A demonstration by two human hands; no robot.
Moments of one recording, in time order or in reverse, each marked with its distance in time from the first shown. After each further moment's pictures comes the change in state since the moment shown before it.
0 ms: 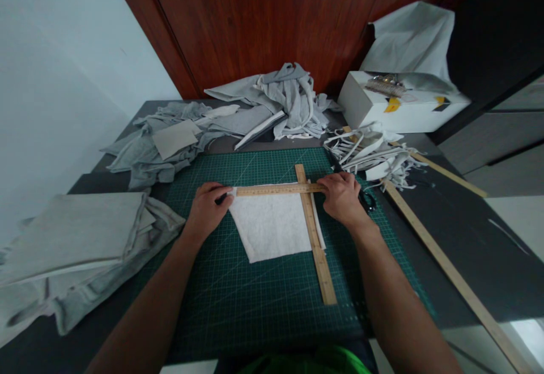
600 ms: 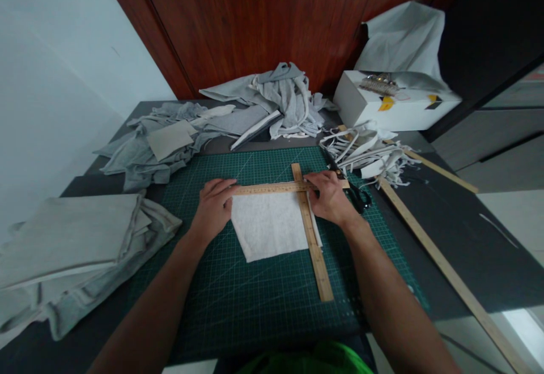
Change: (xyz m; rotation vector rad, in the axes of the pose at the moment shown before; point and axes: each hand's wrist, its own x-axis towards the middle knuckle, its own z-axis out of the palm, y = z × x) left_hand -0.001 0.027 0.002 0.026 -0.022 0.165; right_hand 0.007 -0.007 0.003 0.128 0.007 -0.170
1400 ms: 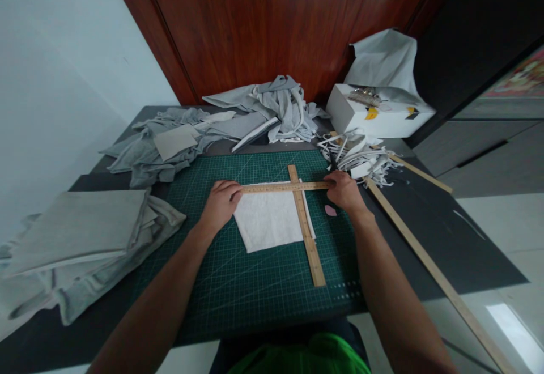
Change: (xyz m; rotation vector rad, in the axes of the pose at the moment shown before) left_hand 0.008 0.002 0.010 -0.065 -0.020 0.085; right_hand -0.002 0.062 -0.020 -0.094 0.043 0.162
